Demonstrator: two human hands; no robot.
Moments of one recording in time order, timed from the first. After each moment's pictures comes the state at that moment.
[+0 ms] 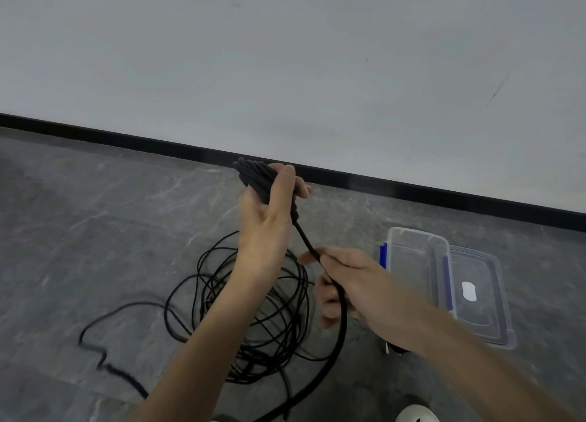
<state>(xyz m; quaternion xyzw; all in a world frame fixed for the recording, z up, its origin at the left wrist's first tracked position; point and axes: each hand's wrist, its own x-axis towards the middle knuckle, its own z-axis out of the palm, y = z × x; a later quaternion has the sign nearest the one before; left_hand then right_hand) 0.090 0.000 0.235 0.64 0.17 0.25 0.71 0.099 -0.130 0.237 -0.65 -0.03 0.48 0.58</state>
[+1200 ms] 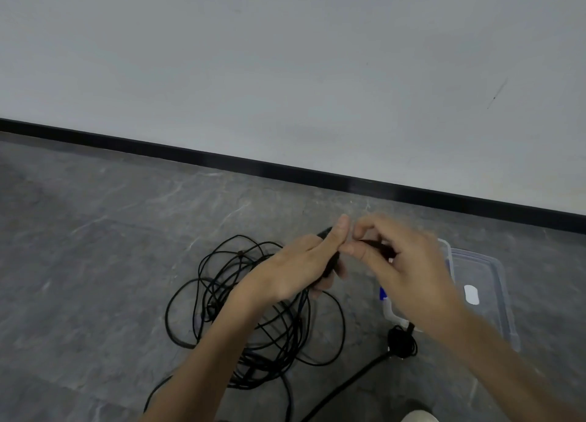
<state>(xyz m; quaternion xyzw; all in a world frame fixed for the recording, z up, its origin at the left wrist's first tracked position) 0.083 -0.003 0.226 0.81 0.04 -0.21 0.55 0.128 -0.165 0.228 -0.81 -0.37 0.00 0.45</state>
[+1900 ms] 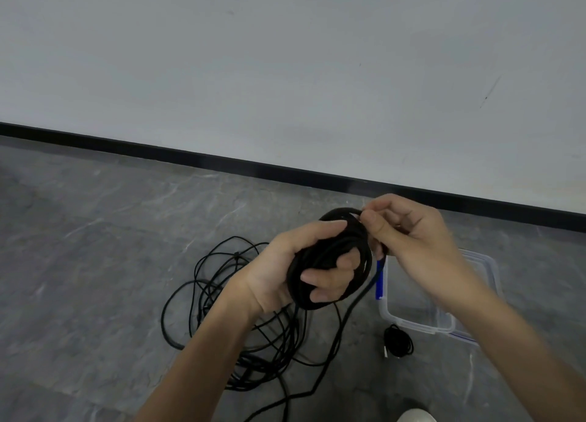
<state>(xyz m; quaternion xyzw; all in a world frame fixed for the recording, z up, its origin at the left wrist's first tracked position) 0.084 -0.003 0.230 0.39 -0.09 -0.33 0.85 0.149 -0.171 0.239 -0.71 -0.22 0.16 0.64</state>
